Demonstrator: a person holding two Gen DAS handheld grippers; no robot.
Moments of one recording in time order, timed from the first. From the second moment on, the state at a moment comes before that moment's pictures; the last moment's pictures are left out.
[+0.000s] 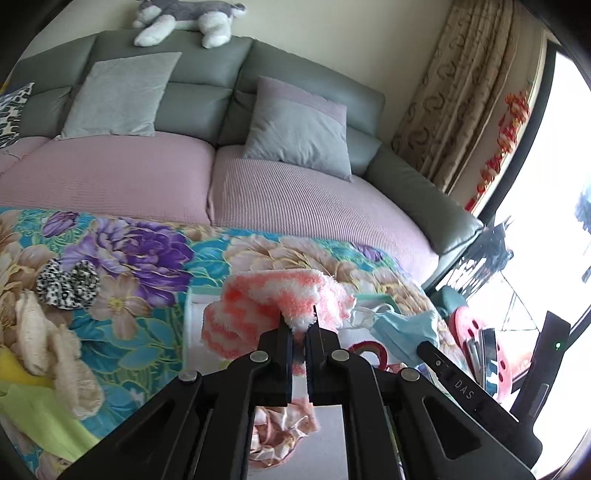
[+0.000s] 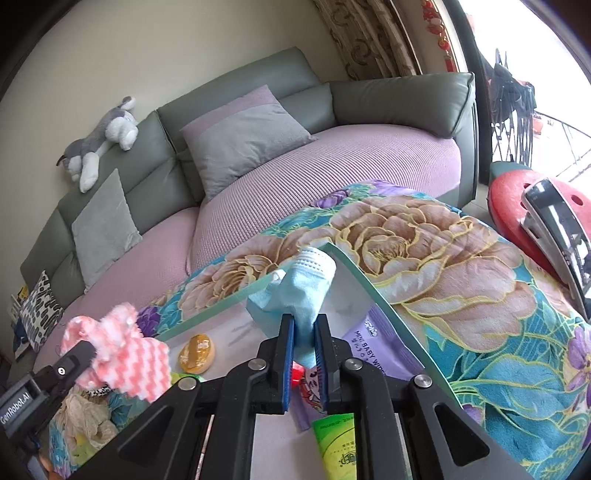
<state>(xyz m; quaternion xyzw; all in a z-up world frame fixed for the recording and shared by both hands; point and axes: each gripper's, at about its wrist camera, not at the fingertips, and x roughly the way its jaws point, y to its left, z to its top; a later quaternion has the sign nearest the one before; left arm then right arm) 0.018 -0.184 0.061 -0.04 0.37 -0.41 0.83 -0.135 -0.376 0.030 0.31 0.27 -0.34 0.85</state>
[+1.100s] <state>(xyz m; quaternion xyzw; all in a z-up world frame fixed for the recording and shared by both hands) 0.063 -0.134 0.040 -0.01 0.41 -0.23 0.88 -0.115 -0.351 0.031 0.24 0.36 -0.33 0.84</state>
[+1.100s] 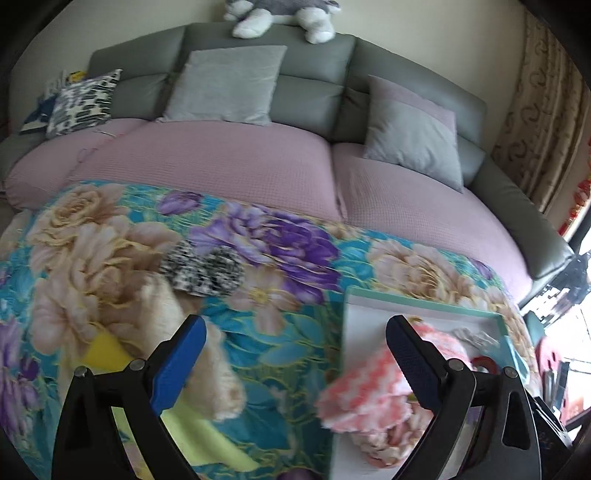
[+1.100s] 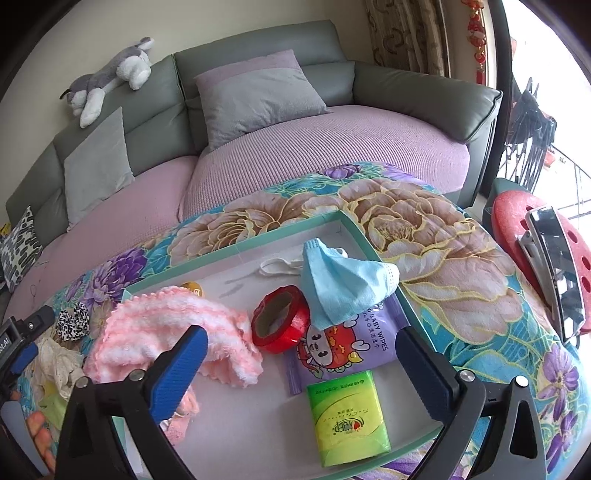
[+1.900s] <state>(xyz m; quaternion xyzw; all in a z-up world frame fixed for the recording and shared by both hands) 0.091 0.046 0.057 -0.05 0.40 0.01 0.92 -0.007 -0.175 0.033 0.15 0.40 -0.10 0.90</state>
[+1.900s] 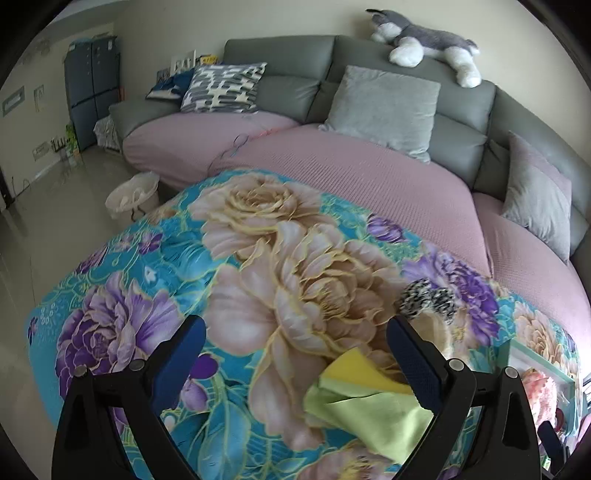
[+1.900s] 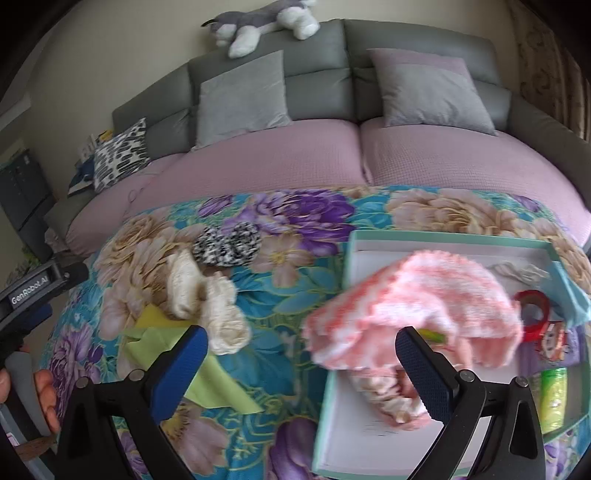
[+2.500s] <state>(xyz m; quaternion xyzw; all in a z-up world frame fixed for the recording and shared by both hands) 0.100 0.059 0.001 -0.11 0.51 -0.02 0.85 0.029 -0.140 -0.001 0.16 0.40 -0.04 0.90</state>
